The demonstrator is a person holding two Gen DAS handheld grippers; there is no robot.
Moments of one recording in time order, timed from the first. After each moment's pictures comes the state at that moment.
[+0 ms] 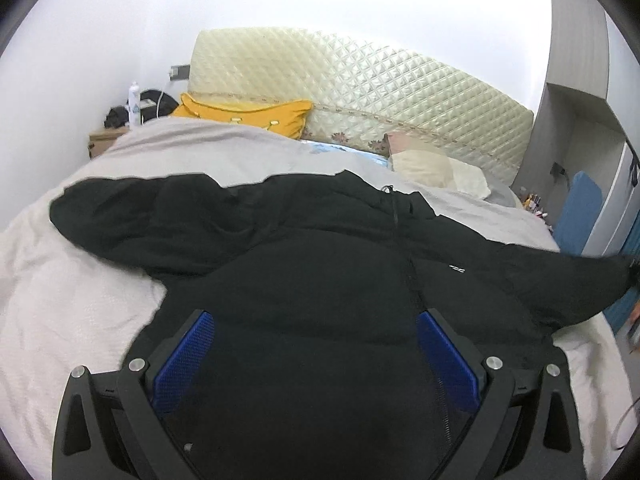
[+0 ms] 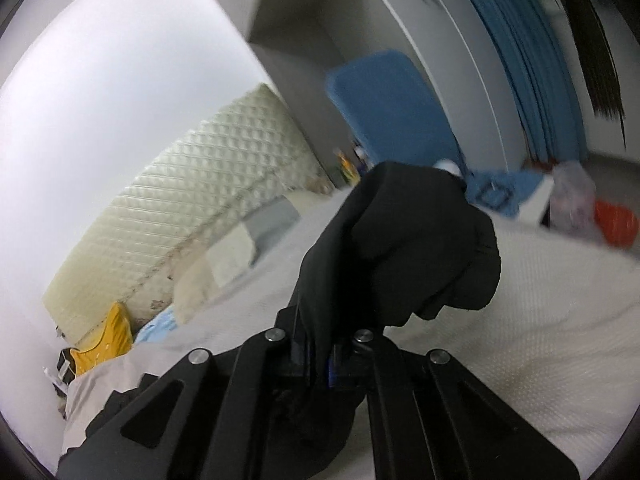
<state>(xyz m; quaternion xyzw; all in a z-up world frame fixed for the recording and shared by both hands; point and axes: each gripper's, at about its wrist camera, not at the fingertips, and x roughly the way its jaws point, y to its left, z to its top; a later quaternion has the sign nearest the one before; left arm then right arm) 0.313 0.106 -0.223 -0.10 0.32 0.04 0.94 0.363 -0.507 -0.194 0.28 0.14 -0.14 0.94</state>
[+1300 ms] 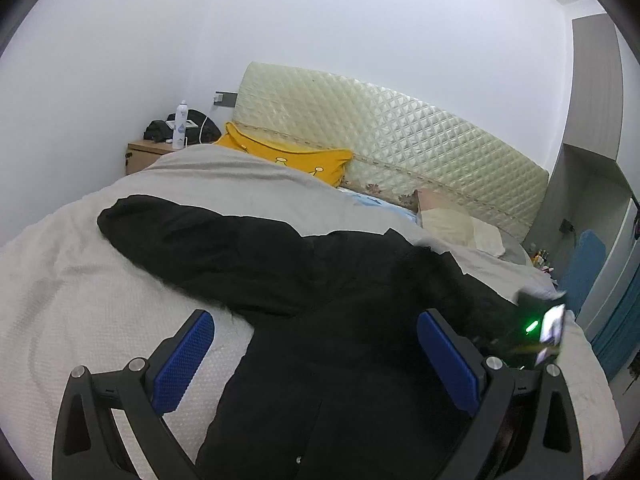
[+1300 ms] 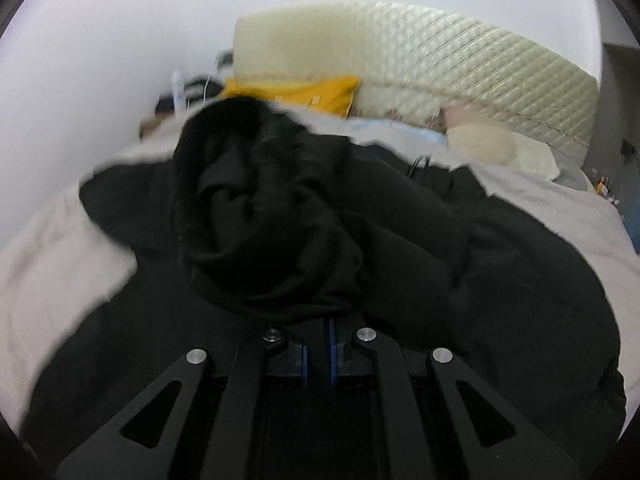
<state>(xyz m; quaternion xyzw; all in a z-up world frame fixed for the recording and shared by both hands) 0.260 0.208 -0.190 -0.15 0.25 0.07 0.95 0.385 0.046 -0.299 -0.08 0.30 0.16 0.94</state>
